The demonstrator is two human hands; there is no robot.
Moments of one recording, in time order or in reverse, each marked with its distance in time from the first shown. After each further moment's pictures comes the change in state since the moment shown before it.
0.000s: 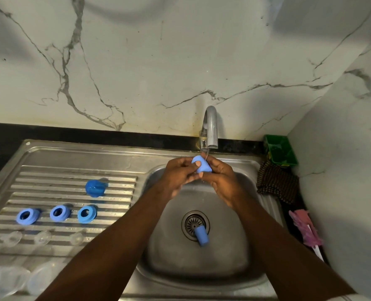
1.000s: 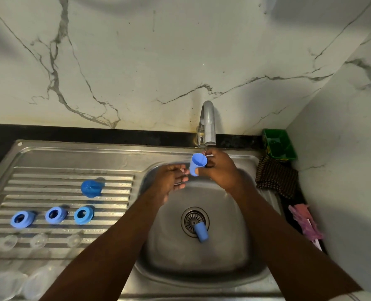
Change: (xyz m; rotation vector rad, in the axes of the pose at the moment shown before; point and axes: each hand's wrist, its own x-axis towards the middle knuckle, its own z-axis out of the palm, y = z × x) left_hand -0.005 -0.015 -0.016 0.045 0.132 -0.185; right_hand 0.011 -0.017 -0.003 -0.555 0.101 -0.069
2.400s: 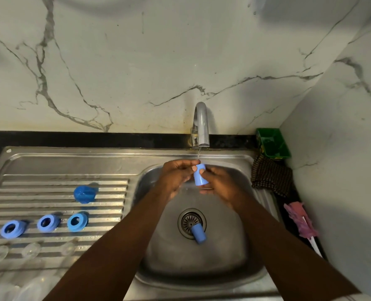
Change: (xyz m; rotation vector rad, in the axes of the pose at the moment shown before) left_hand 0.022 -0.001 0.026 -0.087 -0.192 0.218; right_hand -0.017 0.027 0.003 0.371 -0.082 0.268
